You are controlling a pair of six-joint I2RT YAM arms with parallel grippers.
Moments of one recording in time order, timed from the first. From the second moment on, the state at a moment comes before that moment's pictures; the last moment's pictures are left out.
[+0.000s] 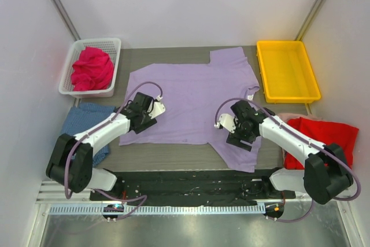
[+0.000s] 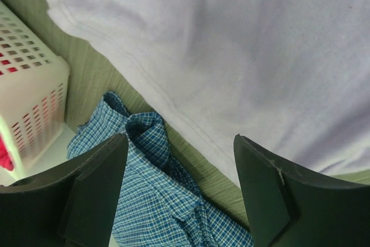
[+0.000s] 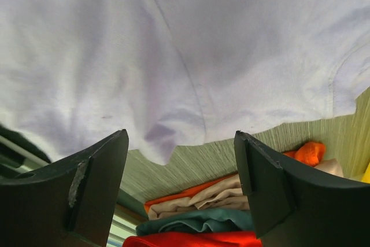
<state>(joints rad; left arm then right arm) -0.45 1.41 0.80 -0.45 -0.35 0.67 0.47 1.27 0.76 -0.83 0.08 -0.73</state>
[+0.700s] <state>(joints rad) -0.46 1.32 0.80 -0.52 -0.37 0.68 0.78 1.10 0.77 -1.12 0.06 -0.59</state>
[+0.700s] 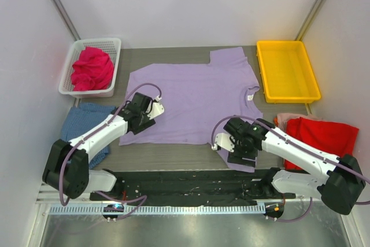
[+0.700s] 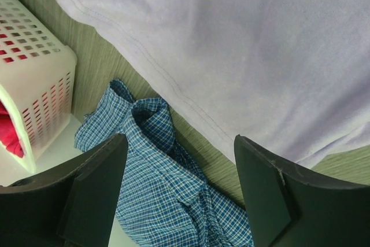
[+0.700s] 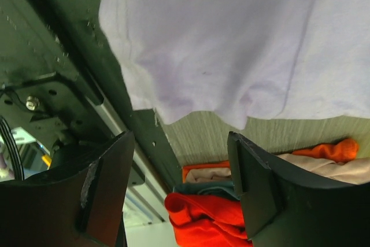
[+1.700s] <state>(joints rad) -0.42 1.55 0.93 -0.45 -0.39 0.76 0.80 1.20 0.61 -1.00 0.01 -0.84</state>
